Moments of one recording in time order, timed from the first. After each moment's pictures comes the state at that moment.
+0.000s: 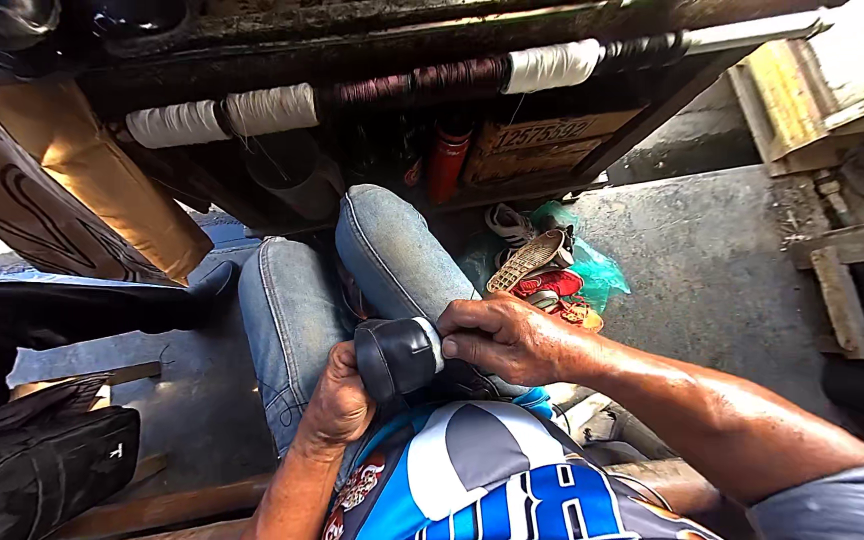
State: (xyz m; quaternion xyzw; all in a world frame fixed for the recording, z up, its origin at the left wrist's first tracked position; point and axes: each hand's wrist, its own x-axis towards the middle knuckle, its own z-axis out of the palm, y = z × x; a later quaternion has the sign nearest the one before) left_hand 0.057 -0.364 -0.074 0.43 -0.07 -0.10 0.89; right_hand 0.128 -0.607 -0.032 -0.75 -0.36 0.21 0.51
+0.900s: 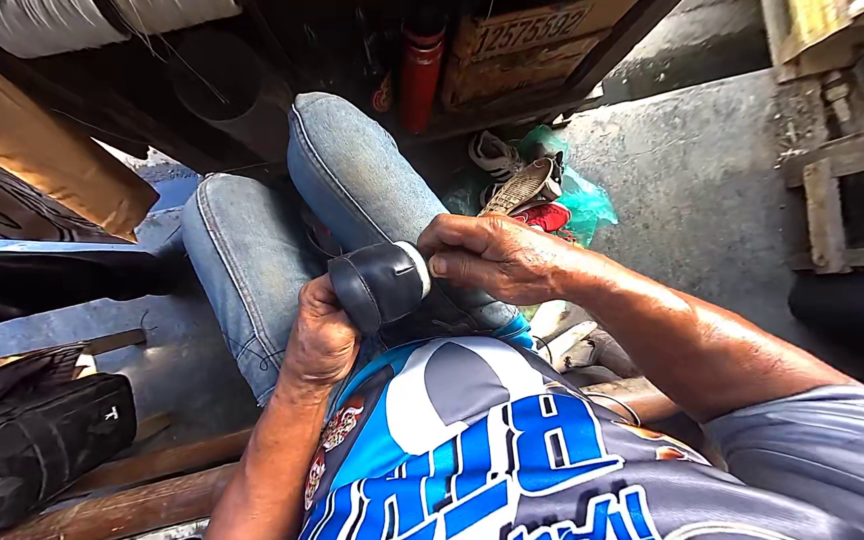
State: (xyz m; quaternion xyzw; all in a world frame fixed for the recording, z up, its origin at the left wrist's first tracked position) left_hand 0.059 -0.376 -0.066 0.52 -0.04 -0.10 0.85; right_hand 0.127 -0.625 -0.031 -0.77 -0.34 0.23 0.49
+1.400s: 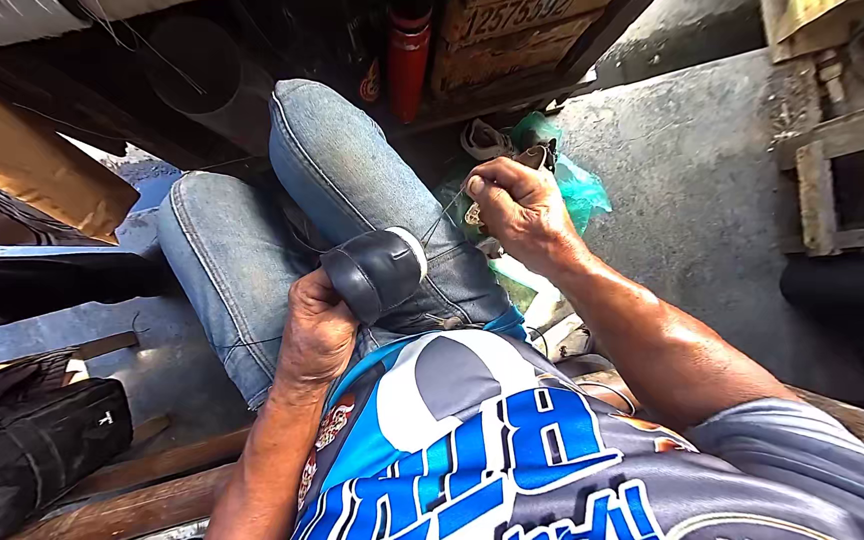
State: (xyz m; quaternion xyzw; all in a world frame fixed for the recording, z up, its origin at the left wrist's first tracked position) left_hand 0.061 -0.383 -0.066 0.53 -0.05 -0.09 0.84; right_hand 0.123 -0.651 -0.079 -0.82 -0.06 0.04 0.57
